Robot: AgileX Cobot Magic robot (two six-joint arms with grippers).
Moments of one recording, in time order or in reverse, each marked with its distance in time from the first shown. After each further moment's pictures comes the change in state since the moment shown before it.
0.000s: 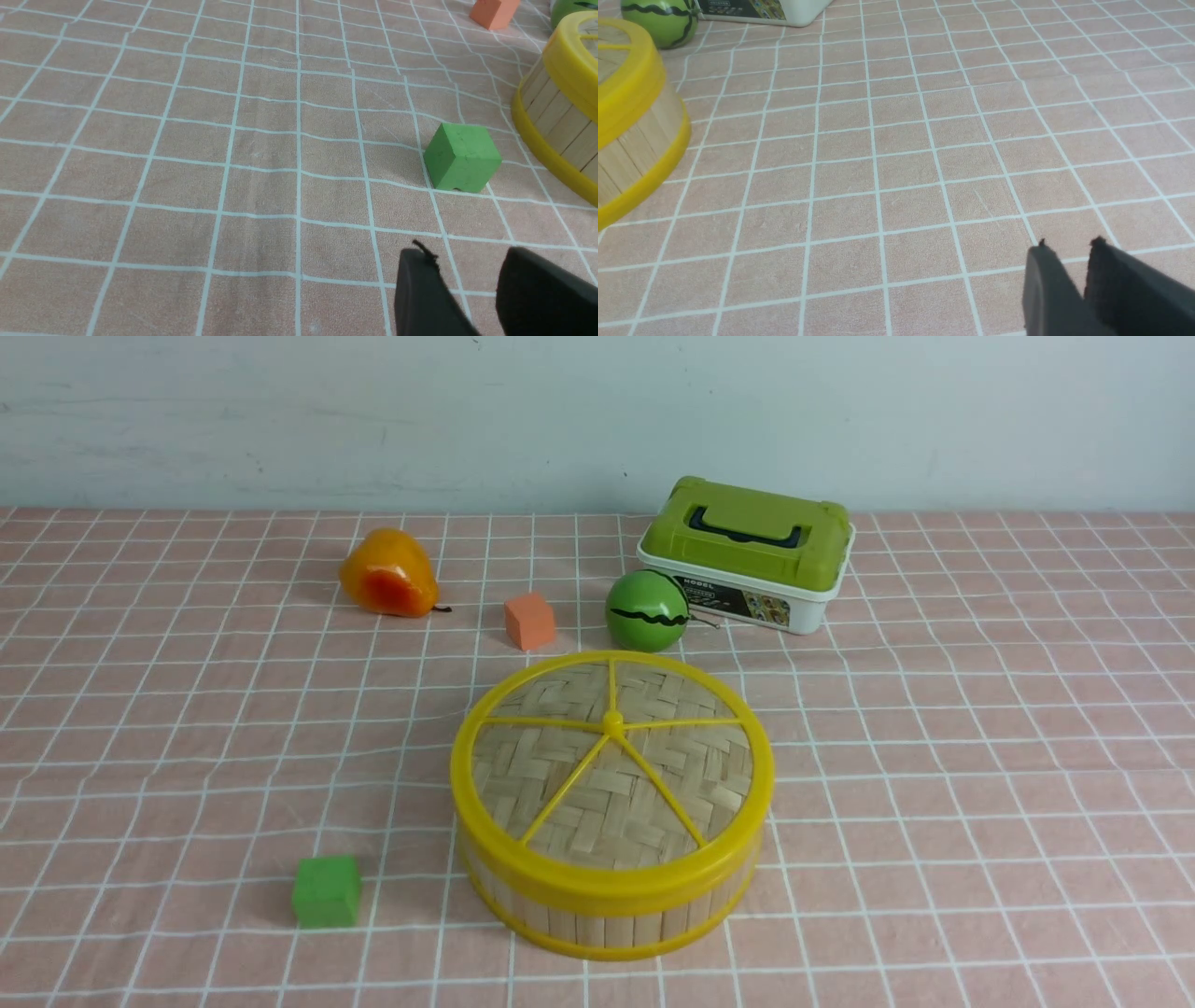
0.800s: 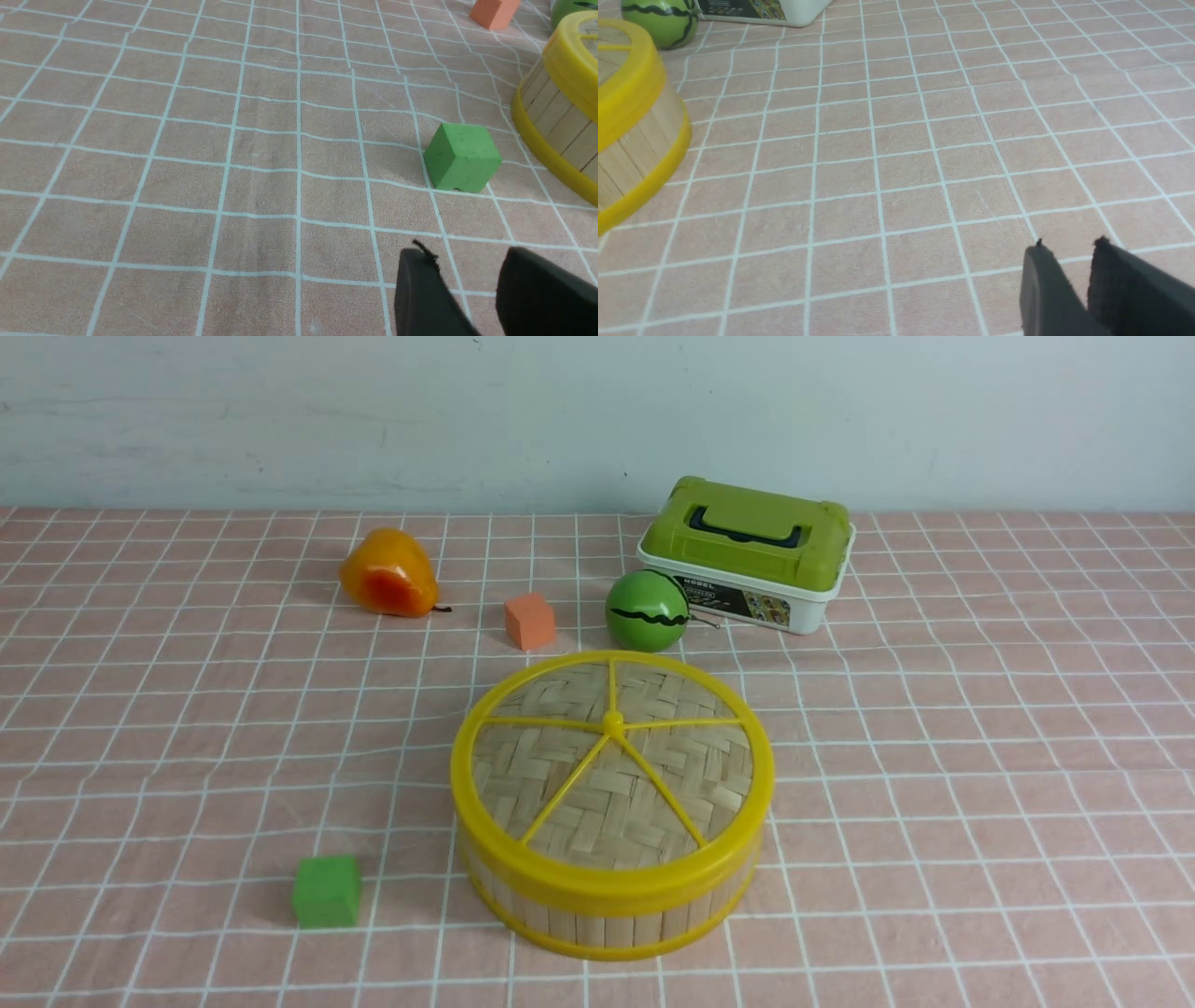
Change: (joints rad) right arm 0.000 0.000 -0.001 0.029 0.000 0.019; left arm 0.000 0.000 0.000 0.000 0.000 0.000
